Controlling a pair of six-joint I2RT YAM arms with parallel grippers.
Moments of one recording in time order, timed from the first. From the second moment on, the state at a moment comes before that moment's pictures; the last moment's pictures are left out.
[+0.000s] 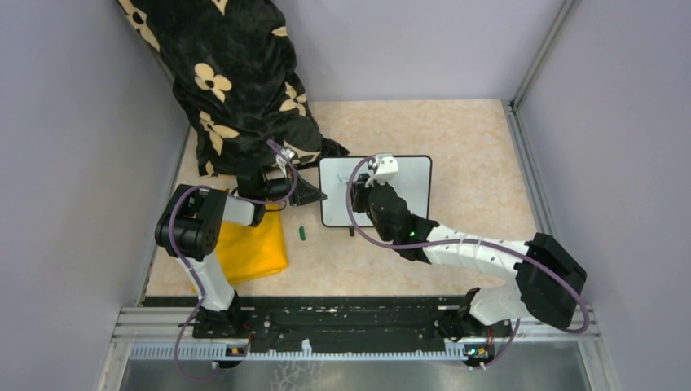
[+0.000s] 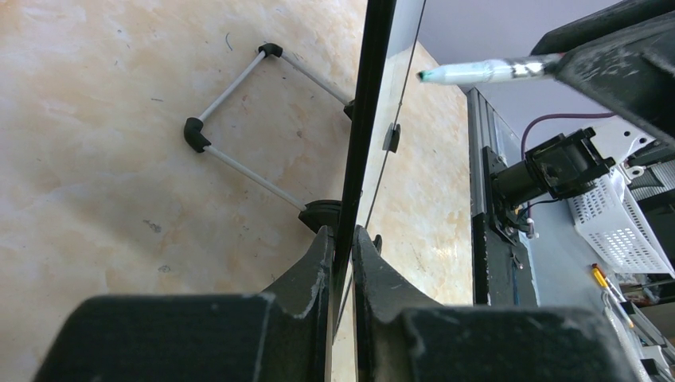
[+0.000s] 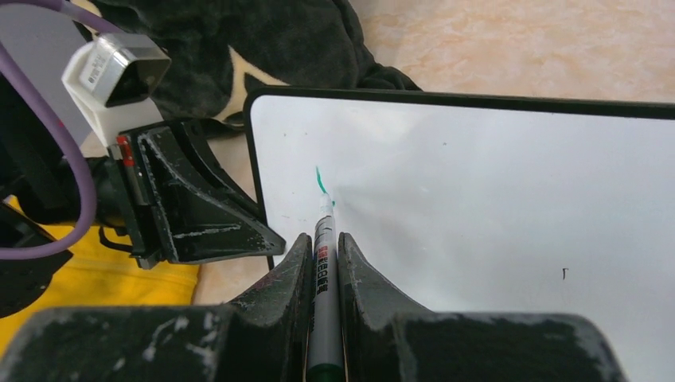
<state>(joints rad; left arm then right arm) -0.21 1.84 0.68 1.01 1.11 -0.53 0.97 1.33 0.76 0.37 0.57 0.39</state>
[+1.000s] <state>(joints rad) -0.21 1.84 0.68 1.01 1.11 -0.53 0.93 1.31 0.75 0.37 0.55 0.41</state>
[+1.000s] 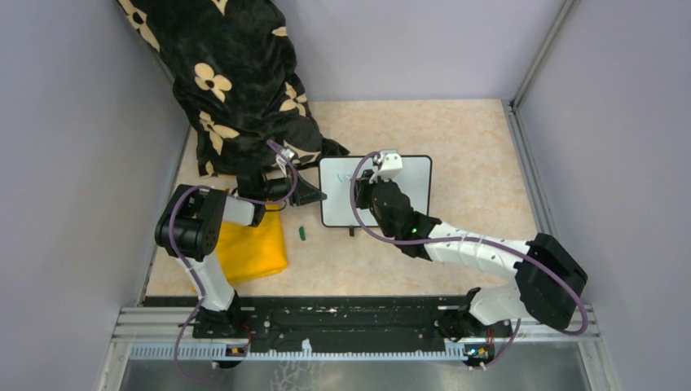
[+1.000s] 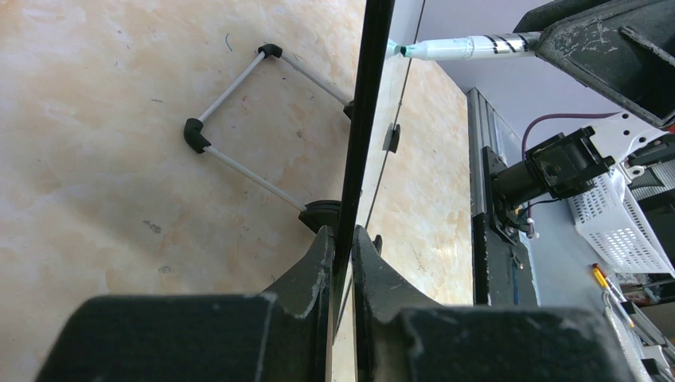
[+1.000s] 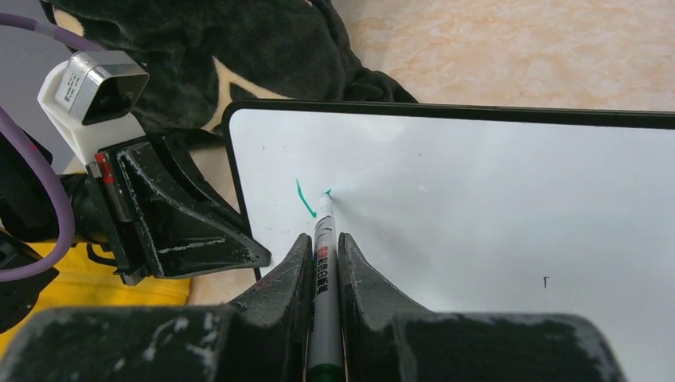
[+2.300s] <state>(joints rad) -0.21 1.84 0.68 1.02 1.11 -0.53 0.94 1.23 0.71 0.34 0.46 0.42</state>
